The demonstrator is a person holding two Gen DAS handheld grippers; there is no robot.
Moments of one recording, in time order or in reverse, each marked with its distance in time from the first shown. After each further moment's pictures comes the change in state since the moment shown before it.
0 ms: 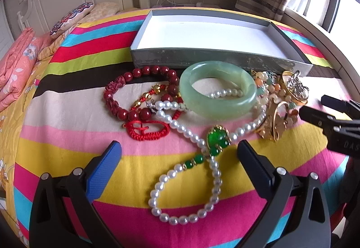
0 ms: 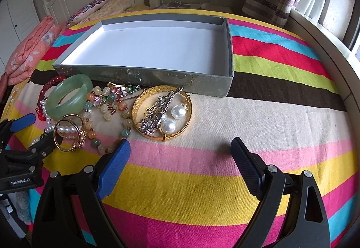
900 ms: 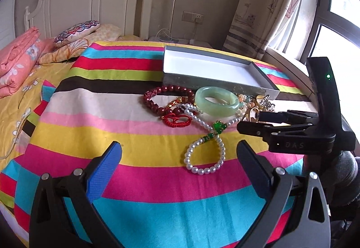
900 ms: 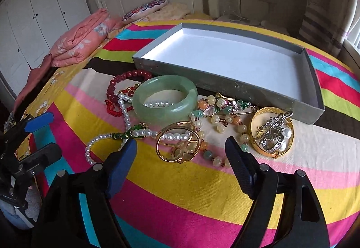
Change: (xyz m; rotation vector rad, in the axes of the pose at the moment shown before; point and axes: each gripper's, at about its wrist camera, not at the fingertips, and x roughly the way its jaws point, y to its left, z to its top) left arm -0.083 0.054 -0.044 -0.080 -0.227 -0.136; right arm -0.004 0.084 -0.003 -0.182 -0.003 0.272
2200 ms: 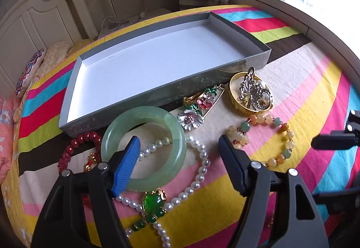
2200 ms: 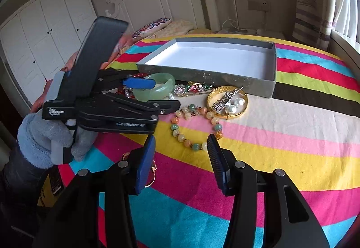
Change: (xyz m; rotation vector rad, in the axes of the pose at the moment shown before) left arm 0.139 -0.112 0.052 0.400 0.242 -0.024; right arm -0.076 -0.041 -0.057 -0.039 -0.128 0.109
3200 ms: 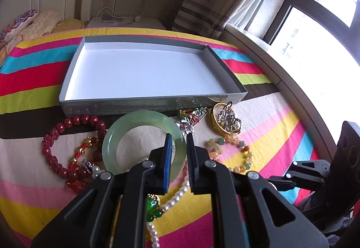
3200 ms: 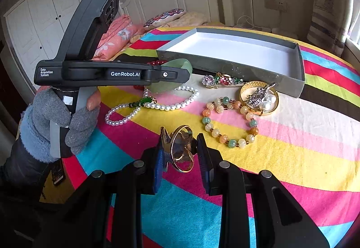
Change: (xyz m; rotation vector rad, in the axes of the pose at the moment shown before) left arm -0.036 0.057 -0.016 -0.280 -0.128 -0.315; right arm 0.015 0.023 0.000 -0.037 0.016 0.011
